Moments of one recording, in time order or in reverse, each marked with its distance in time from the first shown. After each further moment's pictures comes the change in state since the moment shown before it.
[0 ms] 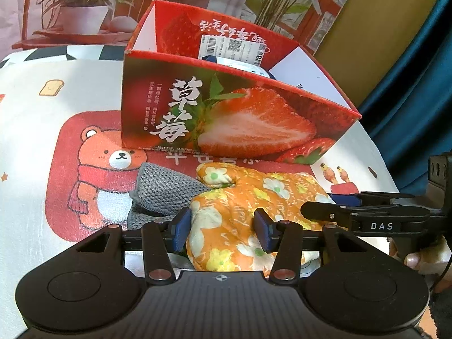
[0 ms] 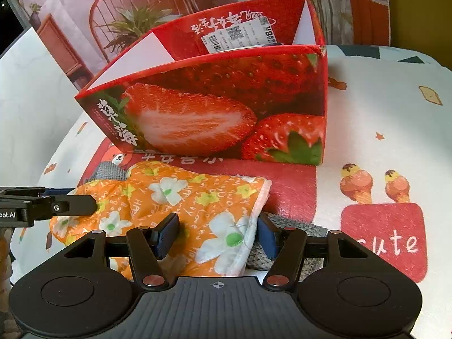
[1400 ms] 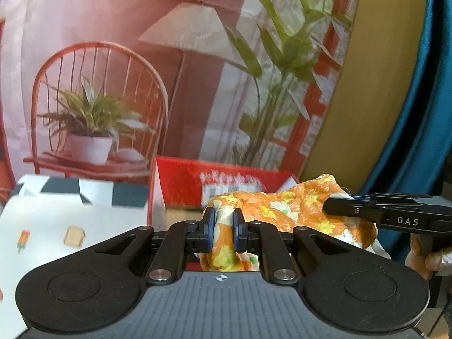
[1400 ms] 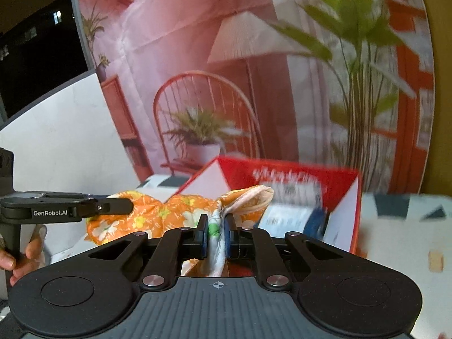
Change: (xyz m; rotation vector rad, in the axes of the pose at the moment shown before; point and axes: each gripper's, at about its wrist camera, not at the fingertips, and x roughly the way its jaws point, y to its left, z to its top) left arm -0.073 -0.022 0.107 0.105 -0.413 0.058; right arm -0.085 0.046 0.130 -0.224 -0.354 0.116
